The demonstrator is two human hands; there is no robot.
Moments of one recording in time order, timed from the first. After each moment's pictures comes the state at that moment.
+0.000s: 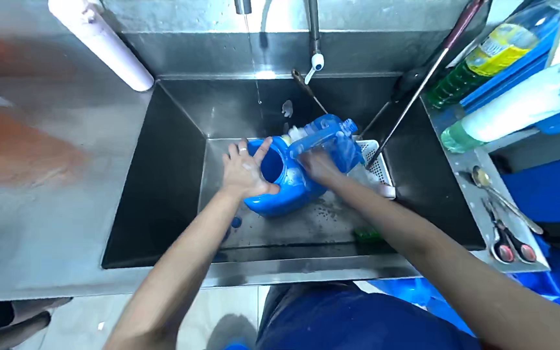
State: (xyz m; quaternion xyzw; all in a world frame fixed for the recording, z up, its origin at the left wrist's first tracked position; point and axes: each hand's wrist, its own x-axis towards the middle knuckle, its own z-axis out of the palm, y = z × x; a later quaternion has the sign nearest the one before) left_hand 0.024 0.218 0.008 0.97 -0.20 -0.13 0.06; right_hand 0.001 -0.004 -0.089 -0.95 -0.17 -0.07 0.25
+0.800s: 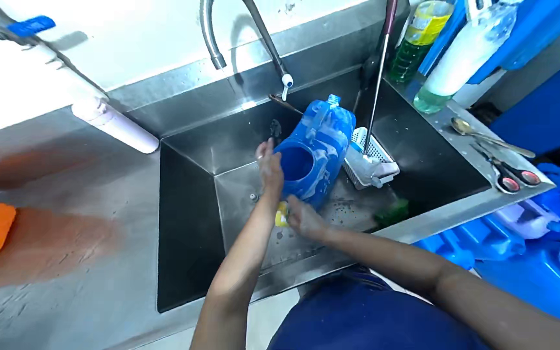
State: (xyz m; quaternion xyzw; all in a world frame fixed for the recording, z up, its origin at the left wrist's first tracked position) left_hand 0.023 0.185 -0.017 0.83 -0.16 -0.04 0.53; right_hand -0.097 0.110 -0.016 -0.84 0.05 0.02 0.54
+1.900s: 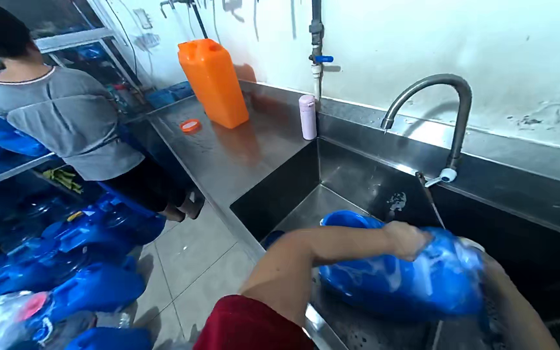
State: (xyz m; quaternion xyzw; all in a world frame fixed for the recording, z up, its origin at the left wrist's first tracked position) left_hand 0.034 0.054 0.026 0.94 -0.27 -0.20 0.08; right_hand 0.053 -0.155 -0.073 -0.84 0.03 0.09 0.53
